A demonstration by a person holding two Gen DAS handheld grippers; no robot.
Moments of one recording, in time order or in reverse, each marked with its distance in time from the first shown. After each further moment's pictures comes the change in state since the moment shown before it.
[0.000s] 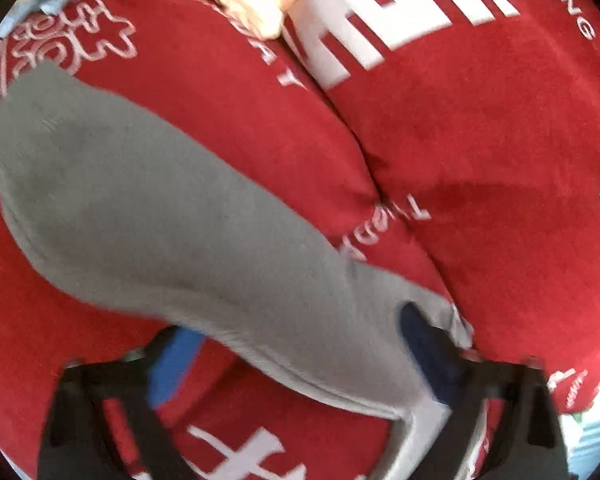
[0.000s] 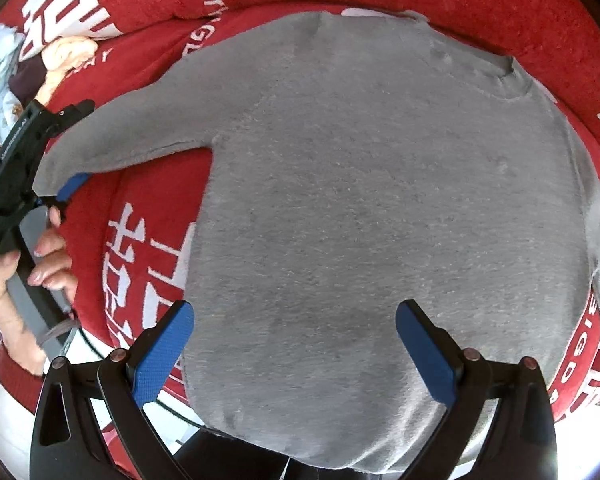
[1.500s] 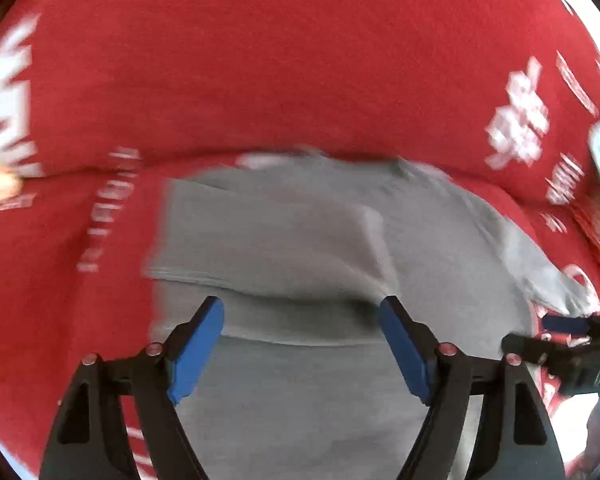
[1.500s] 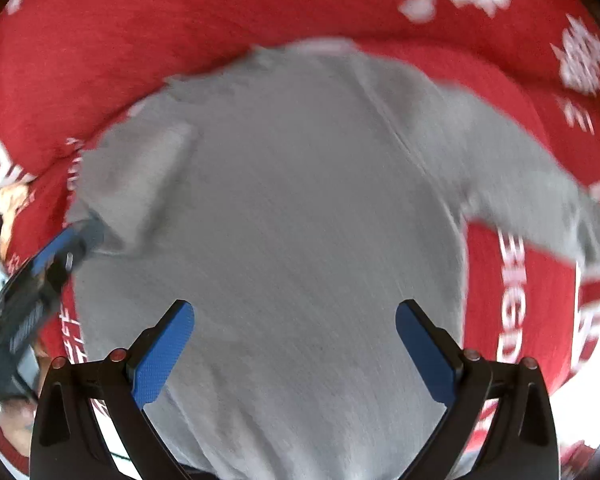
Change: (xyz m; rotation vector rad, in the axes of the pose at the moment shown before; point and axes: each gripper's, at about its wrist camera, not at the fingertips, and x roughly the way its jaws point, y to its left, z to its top) left arm -0.020 -0.221 -0.183 0.879 0.124 0.073; right arm -0.046 -0.200 -0.030 0.313 -0.191 -0.017
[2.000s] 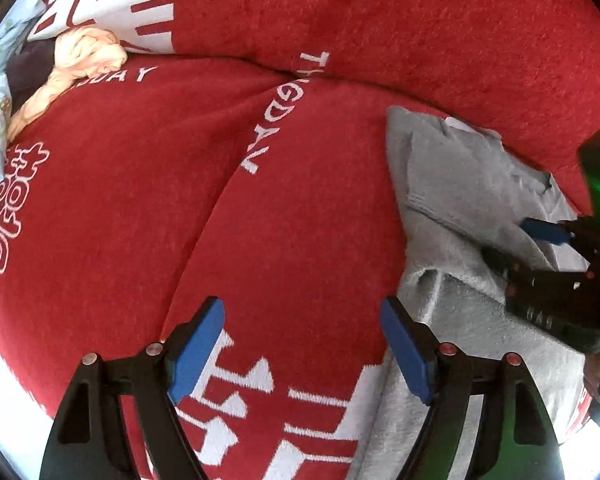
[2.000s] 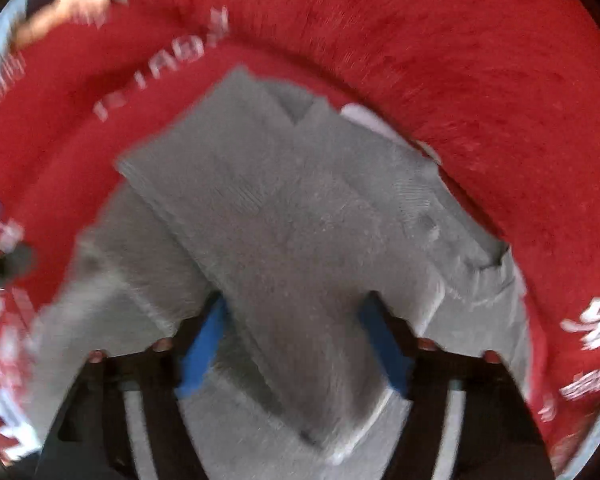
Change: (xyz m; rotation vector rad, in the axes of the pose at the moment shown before) left arm 0.005 0.130 -0.036 -0.261 0.185 0.165; right arm 0.110 0.217 0.052 -0.768 -0.034 -0.225
